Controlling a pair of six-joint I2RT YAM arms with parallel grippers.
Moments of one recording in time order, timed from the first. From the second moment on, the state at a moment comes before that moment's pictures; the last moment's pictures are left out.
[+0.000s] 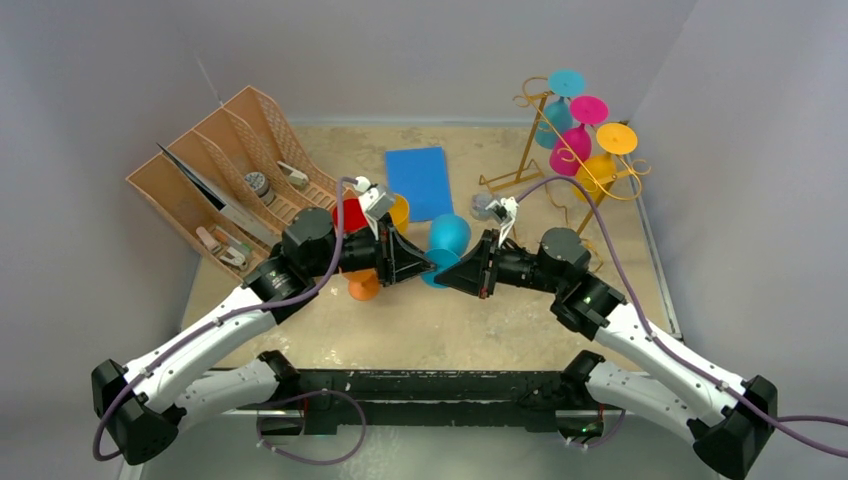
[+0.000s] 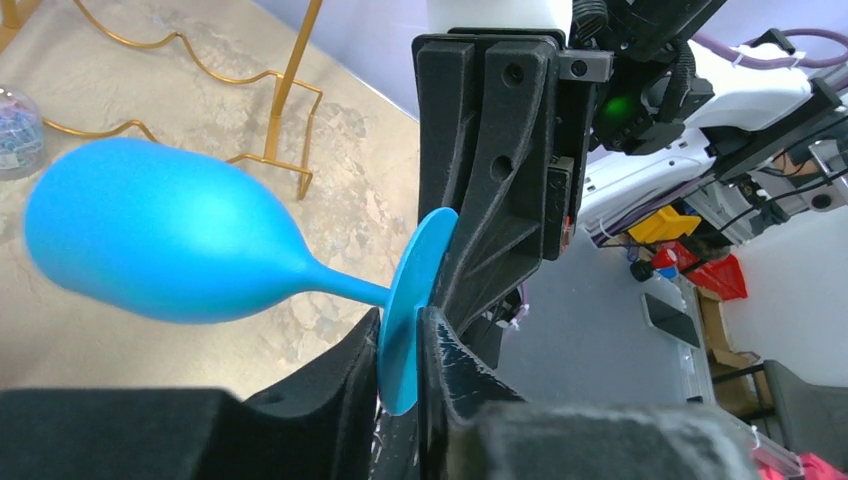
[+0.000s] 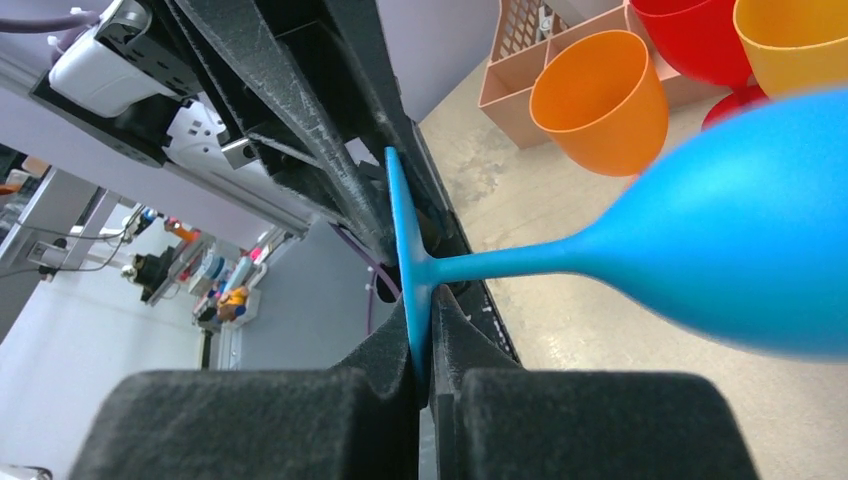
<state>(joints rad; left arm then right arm) -0.76 0.95 0.85 0.01 0.57 -0.48 0.74 0.85 0.69 0.07 -0.57 0.68</state>
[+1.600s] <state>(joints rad) -0.76 0.95 1.19 -0.60 0.23 -0.13 0.84 0.80 0.60 -0.33 -0.68 -0.88</state>
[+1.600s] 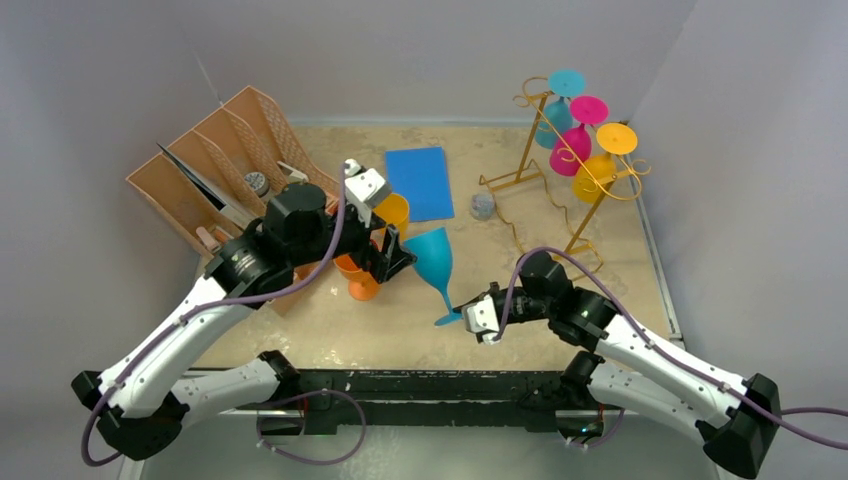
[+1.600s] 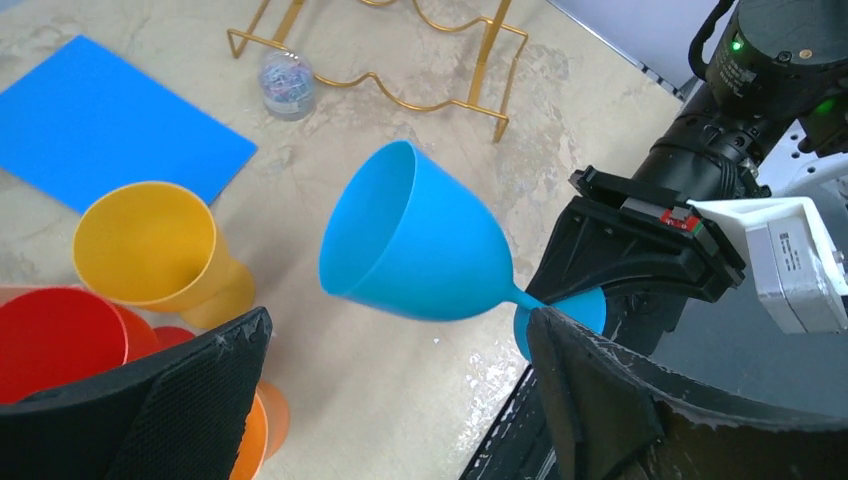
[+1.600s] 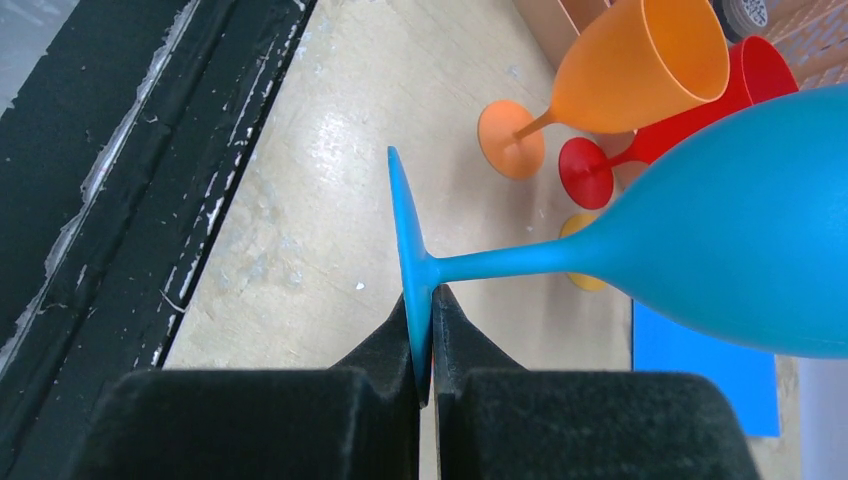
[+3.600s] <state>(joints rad) -0.68 1.15 1.31 -0.72 0.82 -0.05 0.85 0.76 0.58 -0.26 -0.66 -0.97</state>
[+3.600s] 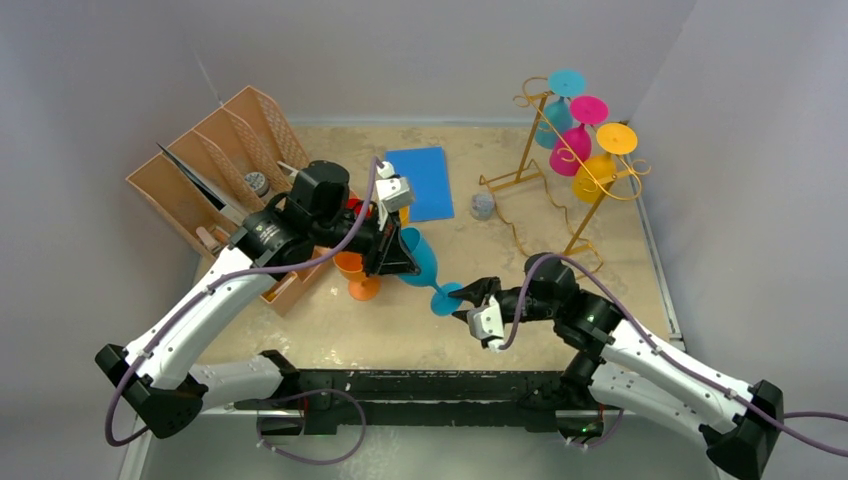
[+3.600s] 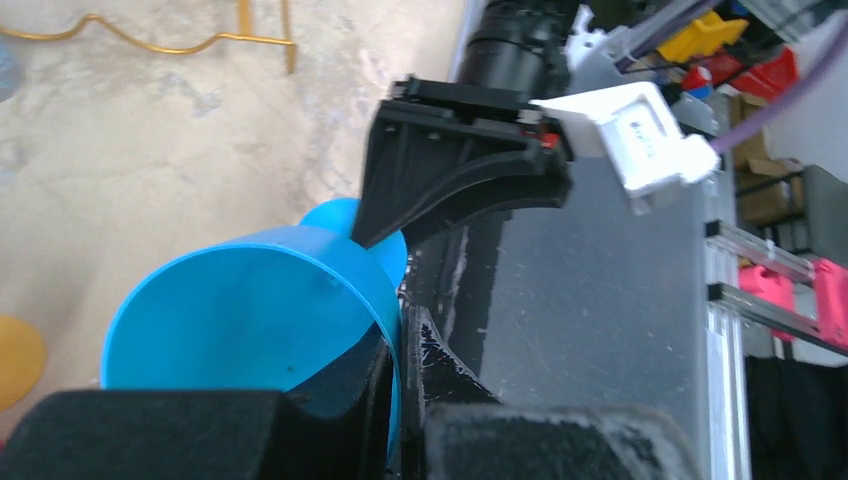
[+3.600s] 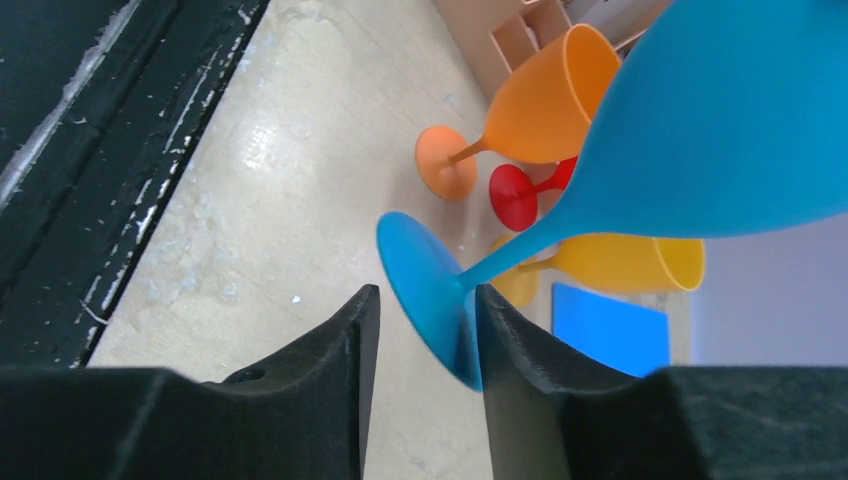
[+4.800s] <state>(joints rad) -0.87 1.43 1.24 -0.71 0.07 -0.14 0.85 0.60 0.68 -0.30 0.01 0.42</state>
